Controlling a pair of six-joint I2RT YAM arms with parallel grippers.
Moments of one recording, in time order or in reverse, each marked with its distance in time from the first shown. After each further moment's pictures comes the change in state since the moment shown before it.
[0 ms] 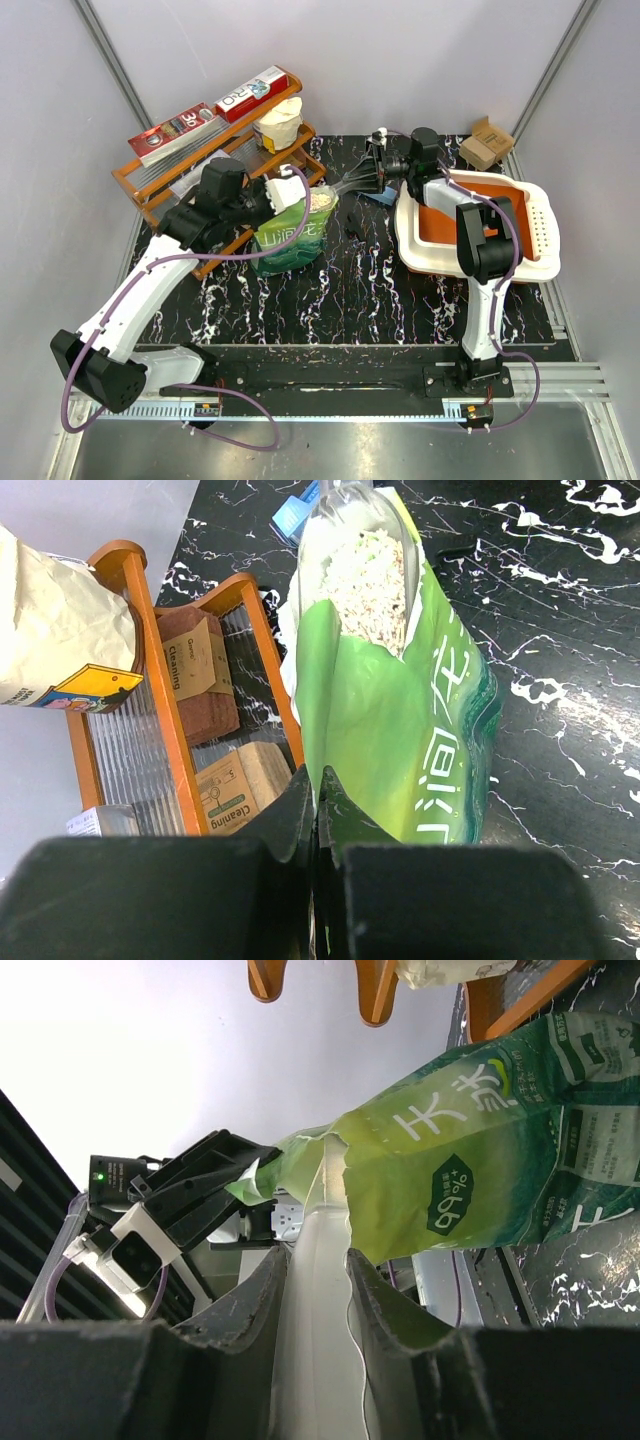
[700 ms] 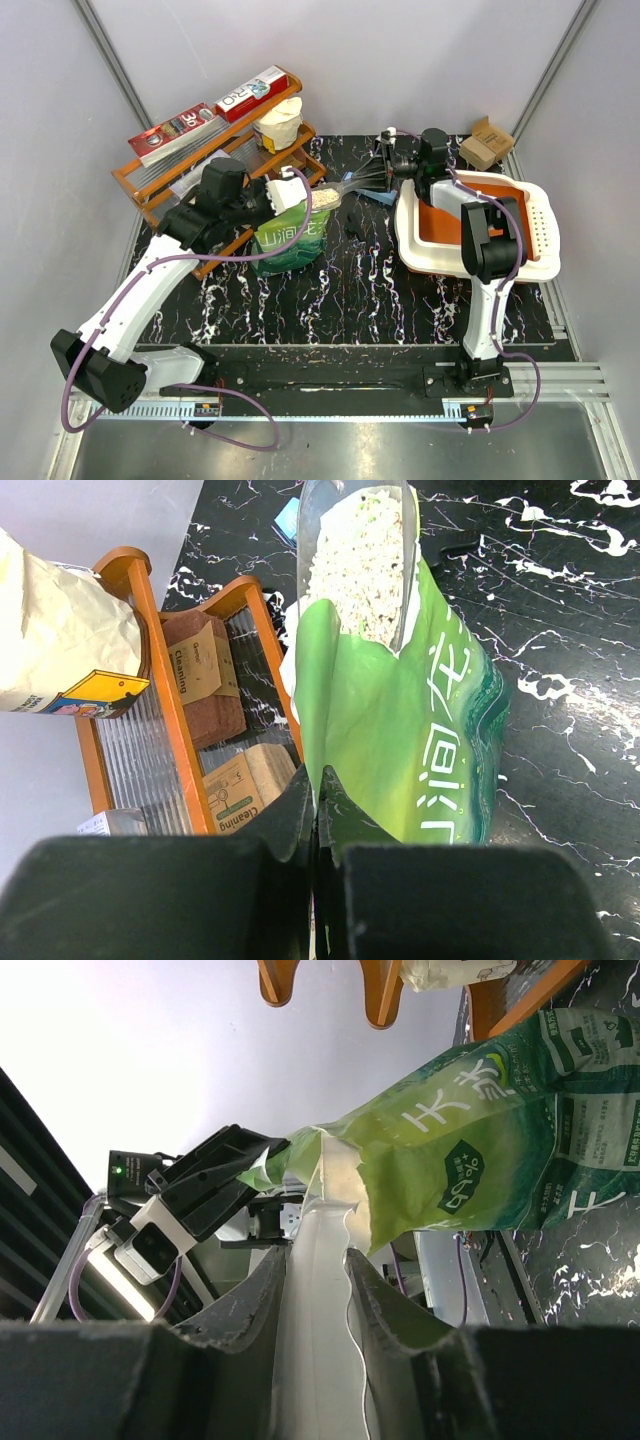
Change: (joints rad) left arm 0.000 0.000 0.000 0.000 -0.001 0.032; right arm -0.043 -0.005 -0.024 0.073 -0.026 0.057
